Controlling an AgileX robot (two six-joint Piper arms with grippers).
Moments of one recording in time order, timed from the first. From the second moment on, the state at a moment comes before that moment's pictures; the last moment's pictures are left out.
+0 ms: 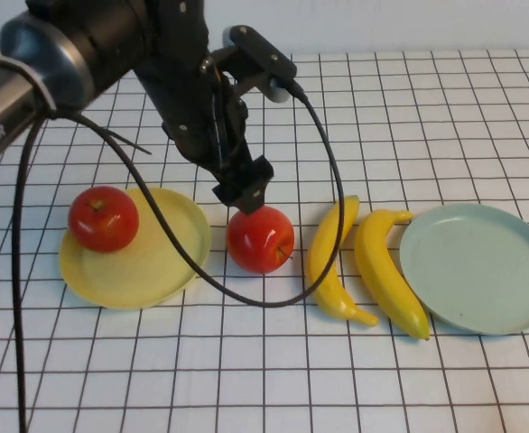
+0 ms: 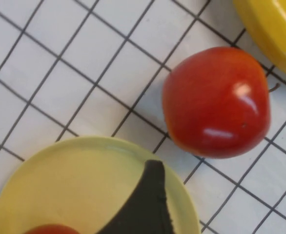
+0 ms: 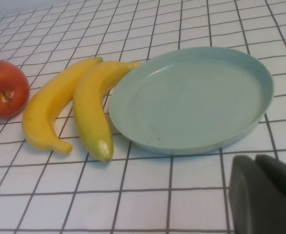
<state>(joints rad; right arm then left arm) 0.12 -0.01 0.03 0.29 0.36 -0.03 -0.53 1.91 -1.84 -0.05 1.23 0.51</state>
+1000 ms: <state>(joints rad) 0.12 -0.01 0.03 0.29 0.36 -0.03 -0.69 2.08 -1.87 0.14 1.23 0.34</state>
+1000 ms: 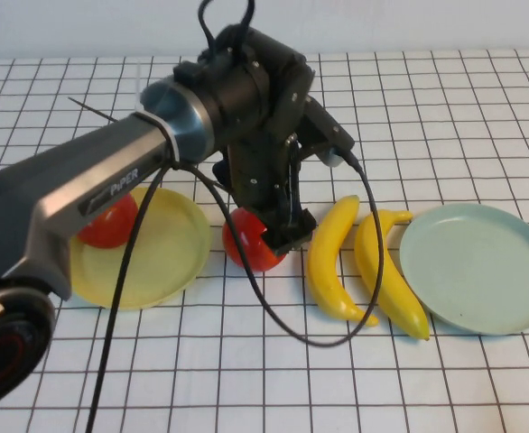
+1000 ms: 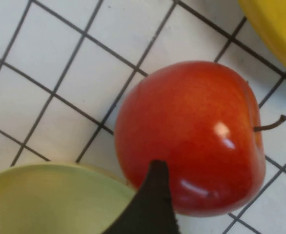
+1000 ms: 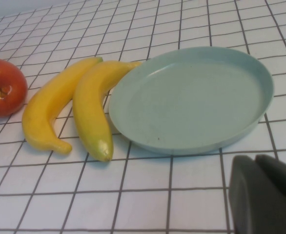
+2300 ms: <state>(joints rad) 0.12 -0.01 0.03 0.29 0.36 -0.03 -0.54 2.19 -1.95 -0.12 1.17 0.39</state>
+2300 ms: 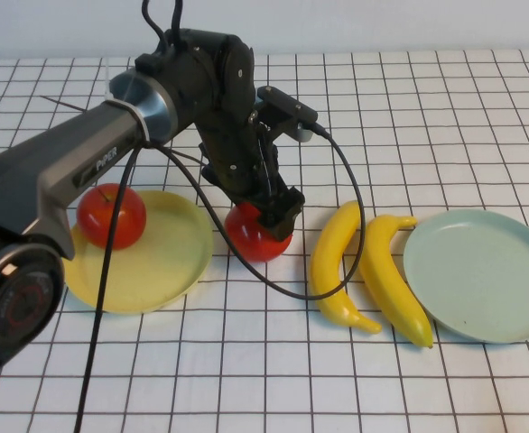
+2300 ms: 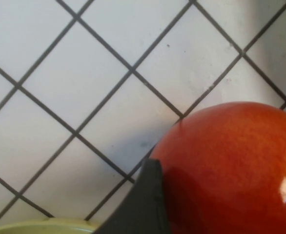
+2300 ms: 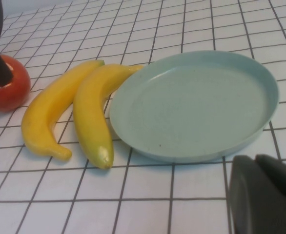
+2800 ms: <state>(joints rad) 0.12 -0.01 0.03 0.29 0.36 -0.03 -0.54 2.19 -1.95 -0.11 1.17 0.39</state>
